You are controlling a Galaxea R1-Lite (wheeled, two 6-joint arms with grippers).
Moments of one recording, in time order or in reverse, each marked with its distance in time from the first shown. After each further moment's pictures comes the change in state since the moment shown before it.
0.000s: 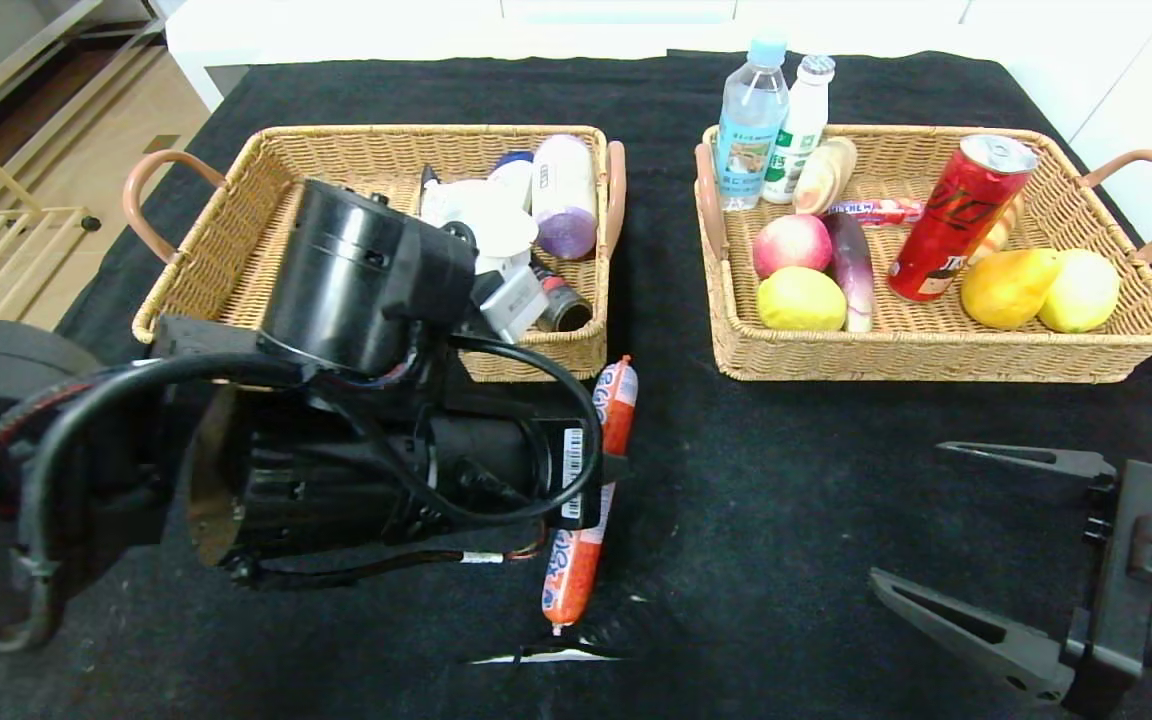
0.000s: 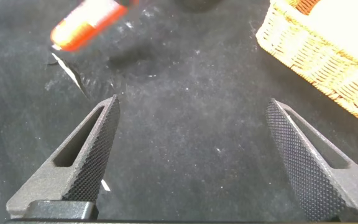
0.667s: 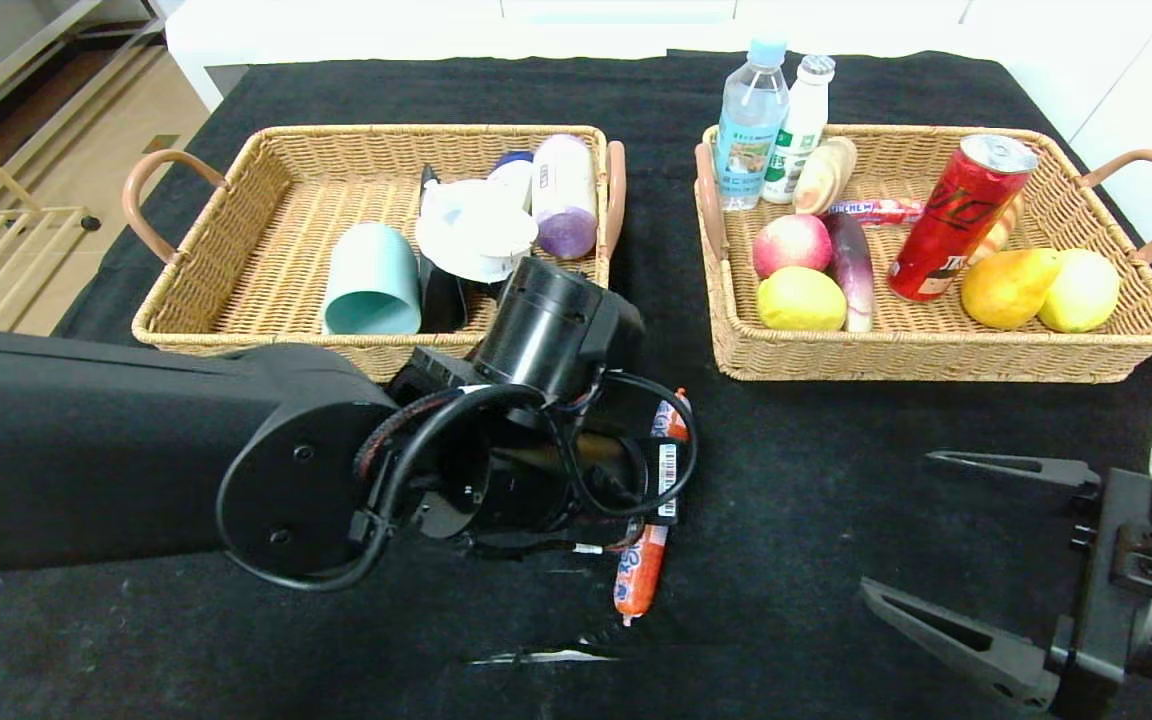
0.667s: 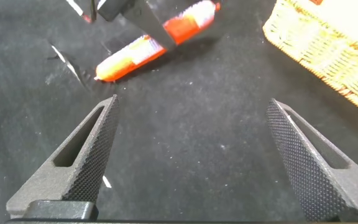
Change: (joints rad) left arm -0.034 0.222 -0.135 -0.006 0.038 -0.036; right arm 0.006 0.018 0.006 0.000 0.000 -0.004
